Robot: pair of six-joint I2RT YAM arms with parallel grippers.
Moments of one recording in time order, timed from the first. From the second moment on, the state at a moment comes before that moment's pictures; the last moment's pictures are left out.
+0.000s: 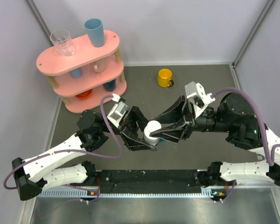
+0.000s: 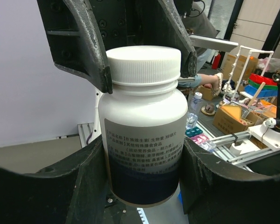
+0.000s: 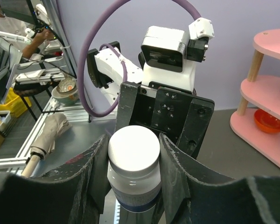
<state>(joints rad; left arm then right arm) -0.98 0.97 0.90 0.62 0.91 -0.57 1.23 0.97 1.45 -0.33 -0.33 0.14</state>
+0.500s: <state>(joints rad) -0.98 0.92 1.02 0.23 0.64 -0.31 1.23 0.97 1.45 -0.33 -0.11 0.13</state>
